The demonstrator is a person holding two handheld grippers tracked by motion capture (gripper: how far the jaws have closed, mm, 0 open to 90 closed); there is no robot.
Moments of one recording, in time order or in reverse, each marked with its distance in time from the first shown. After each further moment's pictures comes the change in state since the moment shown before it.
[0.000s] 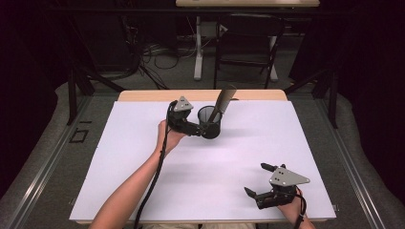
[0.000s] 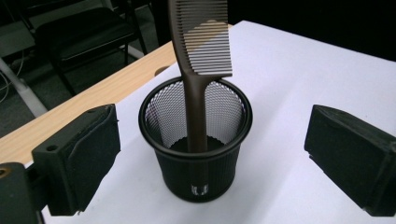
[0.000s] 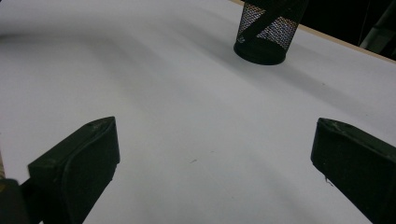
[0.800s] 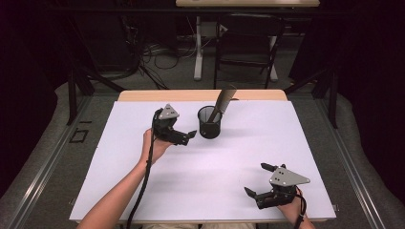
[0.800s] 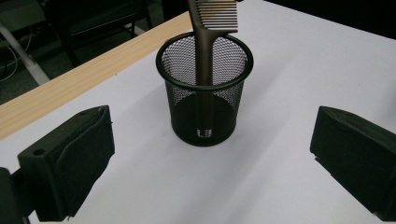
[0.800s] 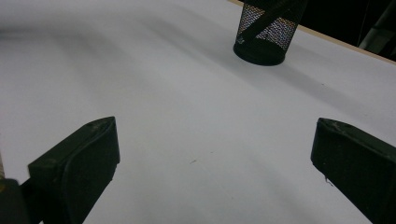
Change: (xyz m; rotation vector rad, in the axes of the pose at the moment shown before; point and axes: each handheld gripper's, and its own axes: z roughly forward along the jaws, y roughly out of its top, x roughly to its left) left arm 0.002 -0.027 -0.044 0.050 0.030 -0.035; right arm 0.000 0.000 0.000 -0.001 0.000 0.006
